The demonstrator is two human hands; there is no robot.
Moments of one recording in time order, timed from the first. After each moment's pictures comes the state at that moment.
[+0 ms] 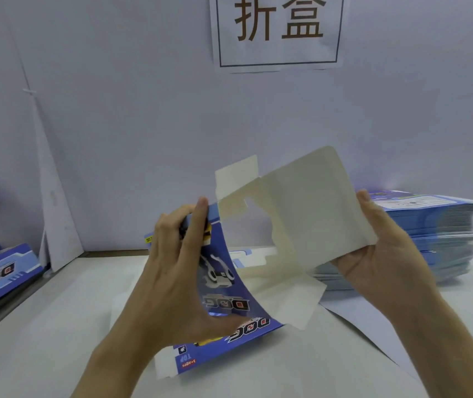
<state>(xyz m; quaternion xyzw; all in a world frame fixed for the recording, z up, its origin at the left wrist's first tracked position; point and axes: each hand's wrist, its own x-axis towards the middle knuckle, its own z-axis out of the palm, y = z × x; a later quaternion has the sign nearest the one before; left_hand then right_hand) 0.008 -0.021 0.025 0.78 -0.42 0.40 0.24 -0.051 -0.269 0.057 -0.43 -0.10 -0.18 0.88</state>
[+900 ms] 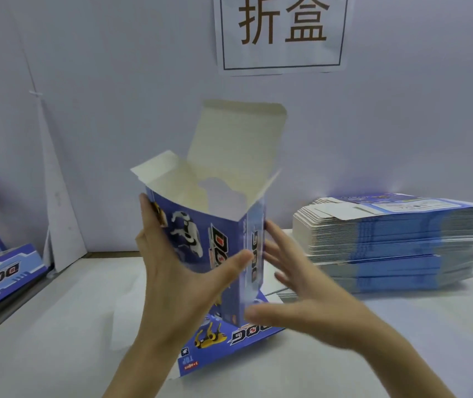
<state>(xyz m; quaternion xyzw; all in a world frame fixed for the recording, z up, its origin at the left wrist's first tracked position) -0.001 -0.043 0.028 0.70 -0.22 0.31 0.61 -0.044 -0.225 0.026 -0.79 -0.26 -0.07 0.56</state>
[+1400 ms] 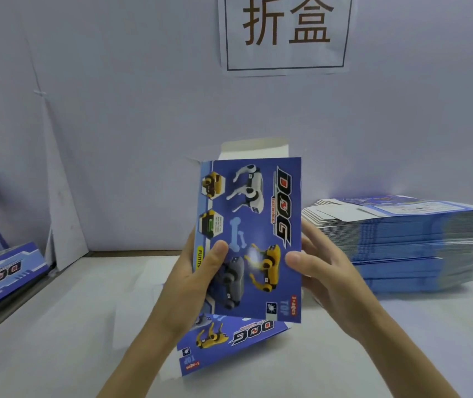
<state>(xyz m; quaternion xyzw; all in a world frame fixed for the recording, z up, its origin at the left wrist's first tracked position) 0.016 -0.045 0.015 0.66 -0.25 0.06 0.71 -0.028 -0.244 0.023 -0.66 -0.14 -0.11 0.73</state>
